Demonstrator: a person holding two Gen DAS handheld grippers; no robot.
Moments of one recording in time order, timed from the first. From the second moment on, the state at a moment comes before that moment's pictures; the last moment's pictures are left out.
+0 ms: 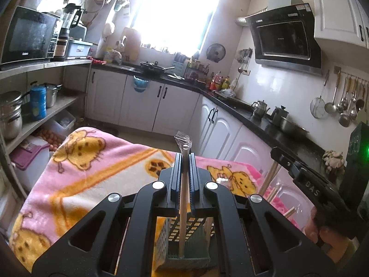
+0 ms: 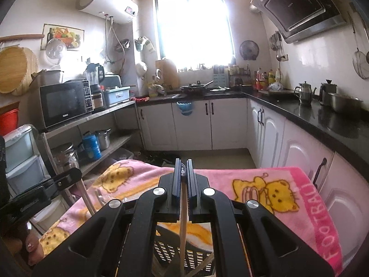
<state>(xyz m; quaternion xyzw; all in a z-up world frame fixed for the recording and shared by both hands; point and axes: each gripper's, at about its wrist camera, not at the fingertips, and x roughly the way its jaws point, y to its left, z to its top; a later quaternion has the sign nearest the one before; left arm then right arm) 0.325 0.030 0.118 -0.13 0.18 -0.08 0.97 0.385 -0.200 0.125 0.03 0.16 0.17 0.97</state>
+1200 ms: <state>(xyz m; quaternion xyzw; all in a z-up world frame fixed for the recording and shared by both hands) 0.291 0.035 0.083 -0.13 0.24 -0.10 0.96 0.359 -0.228 0.090 0.03 0.22 0.16 0.96</state>
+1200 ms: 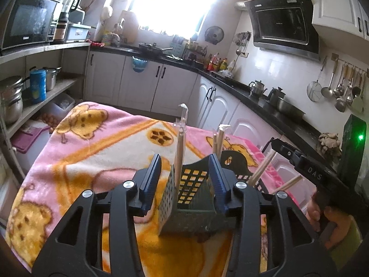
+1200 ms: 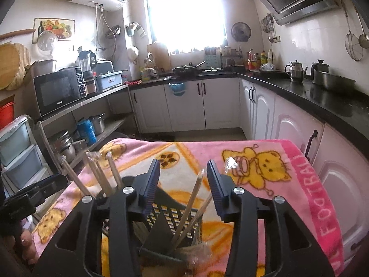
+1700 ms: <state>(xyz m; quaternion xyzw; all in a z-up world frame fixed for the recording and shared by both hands) 0.254 0.040 0.080 -0.14 0.25 -0.09 0.96 0.317 -0.232 0.087 0.02 0.24 0.17 0.96</state>
